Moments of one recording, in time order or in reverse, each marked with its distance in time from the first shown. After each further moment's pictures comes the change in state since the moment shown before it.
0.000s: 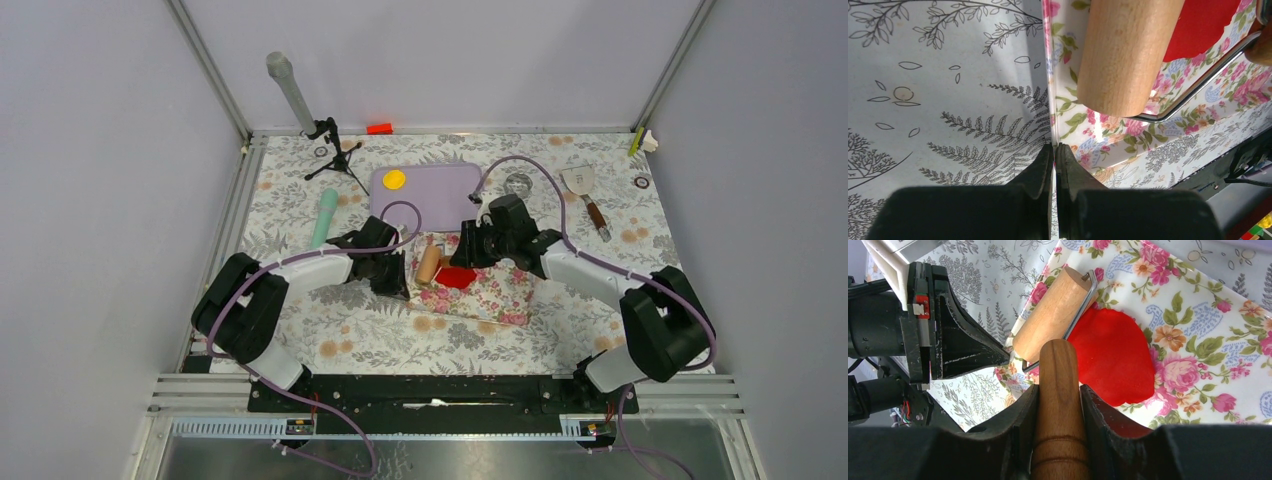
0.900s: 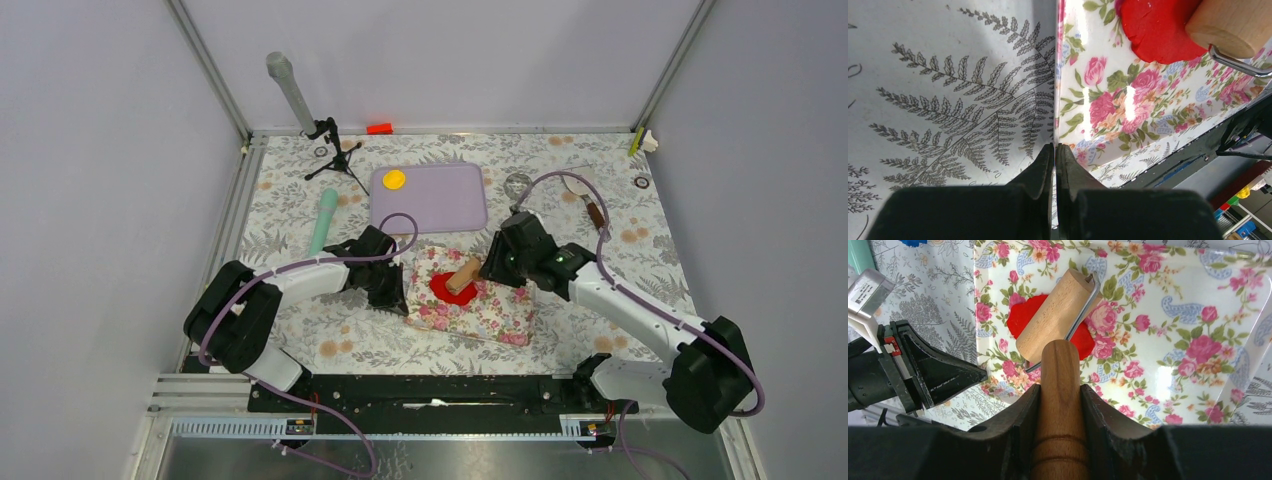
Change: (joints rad) left arm -0.018 -0.055 -0.066 -0.039 0.072 -0.049; right arm 0.037 -0.290 -0.043 -0.383 0.308 0.373
